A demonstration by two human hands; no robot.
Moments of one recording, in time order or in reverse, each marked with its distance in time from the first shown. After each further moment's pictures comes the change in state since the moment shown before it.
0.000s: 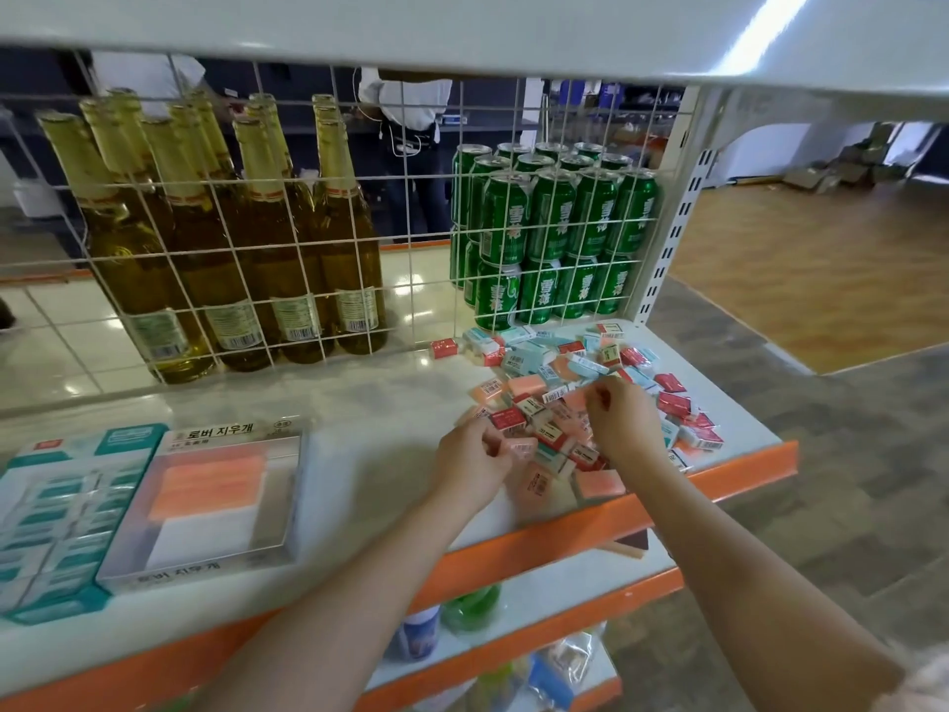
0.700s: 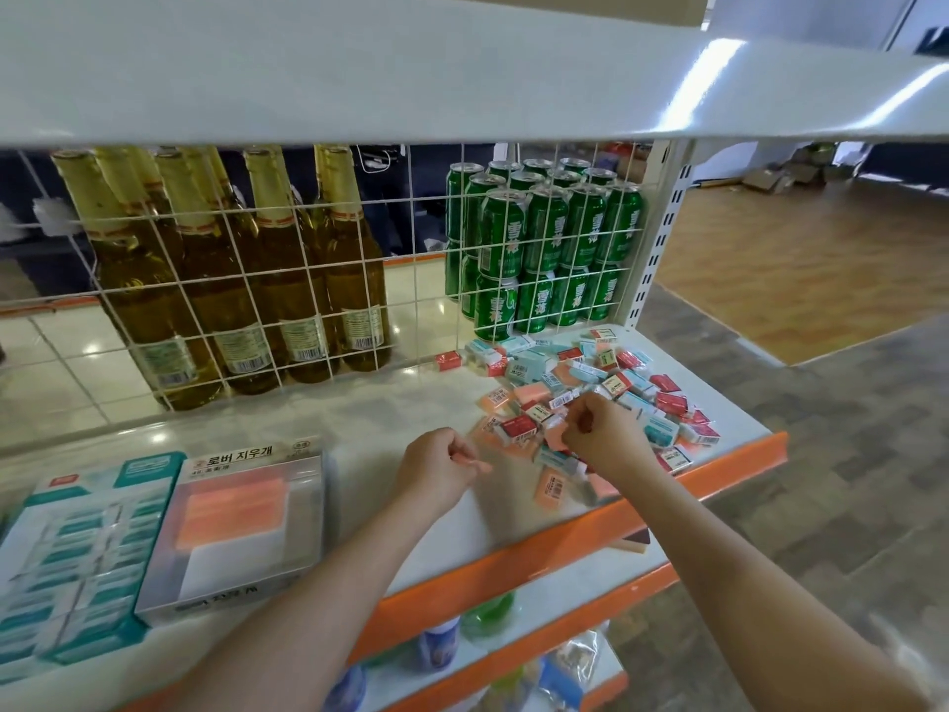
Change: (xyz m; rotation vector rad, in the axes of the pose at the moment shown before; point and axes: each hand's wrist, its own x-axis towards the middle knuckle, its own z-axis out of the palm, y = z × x) left_hand 0.003 -0.026 -0.048 -0.015 -0.052 -0.044; right_hand -0.028 -0.031 -0.001 -0.026 -0.200 0.039
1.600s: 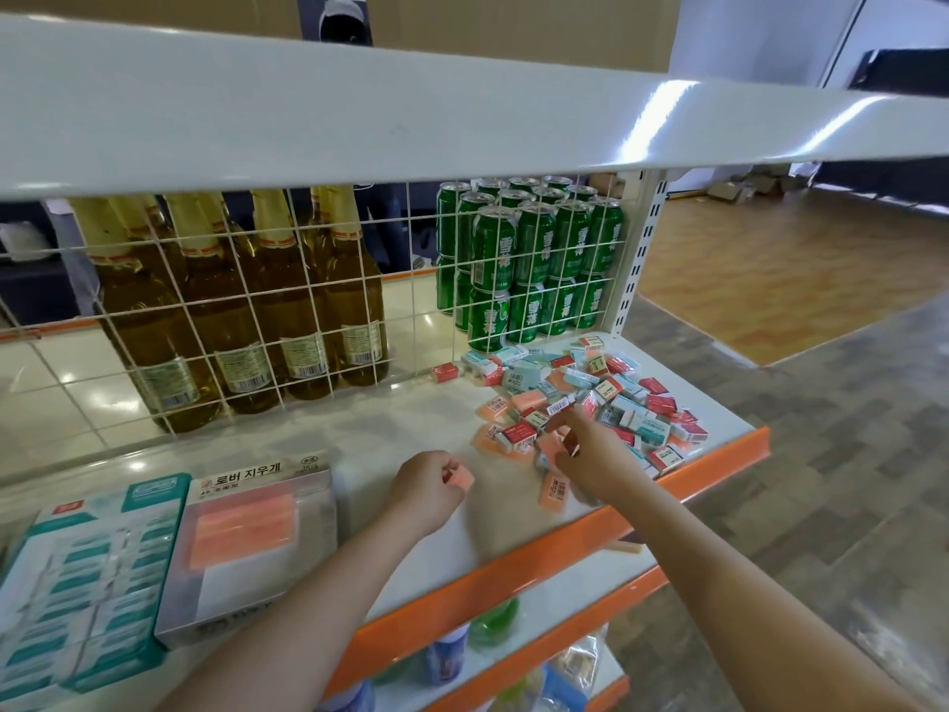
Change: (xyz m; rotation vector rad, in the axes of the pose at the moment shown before) left_hand -0.002 -0.020 -0.017 0.149 -0.121 0.073; right_hand -0.025 -0.018 0.004 -0.069 -0.094 -0.052
